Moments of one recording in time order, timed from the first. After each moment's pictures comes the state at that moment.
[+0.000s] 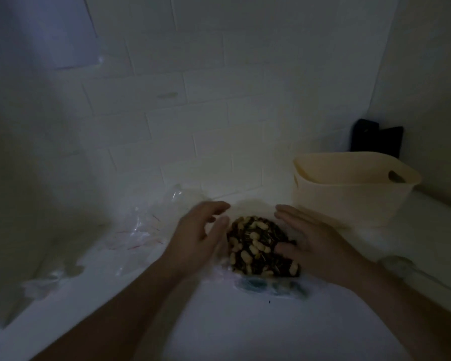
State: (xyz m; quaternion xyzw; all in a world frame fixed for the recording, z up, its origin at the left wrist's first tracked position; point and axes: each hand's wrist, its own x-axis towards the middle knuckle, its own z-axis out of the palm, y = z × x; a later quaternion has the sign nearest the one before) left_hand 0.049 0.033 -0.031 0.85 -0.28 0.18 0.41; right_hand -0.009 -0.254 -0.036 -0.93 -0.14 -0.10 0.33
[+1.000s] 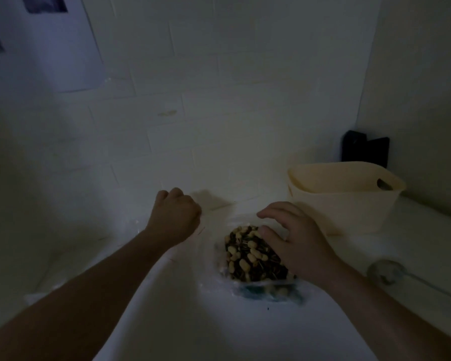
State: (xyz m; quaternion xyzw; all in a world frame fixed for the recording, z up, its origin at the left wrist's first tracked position) left_hand 0.117 0.063 0.006 0.93 -0.23 0.27 -0.13; right_hand -0.017 -0.208 -0.005 -0.88 -0.13 -0.25 0.37
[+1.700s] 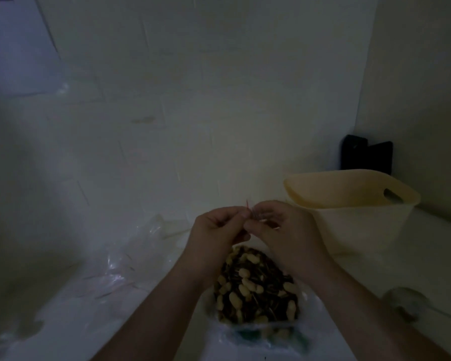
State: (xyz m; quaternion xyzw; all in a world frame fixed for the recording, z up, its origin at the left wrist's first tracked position) left_hand 0.070 -0.049 0.017 0.66 -0.17 -0.01 0.73; right_hand 0.033 -0.202 0.017 -0.79 -0.06 -0.25 0.55
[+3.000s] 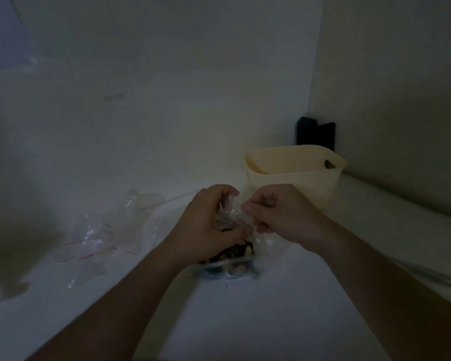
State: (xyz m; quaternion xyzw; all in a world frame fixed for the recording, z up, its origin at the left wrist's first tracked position) left_hand 0.013 -0.048 0.010 0.82 -0.39 0.14 0.40; right_hand -0.054 -0.241 0.040 -0.84 -0.01 -0.10 0.54
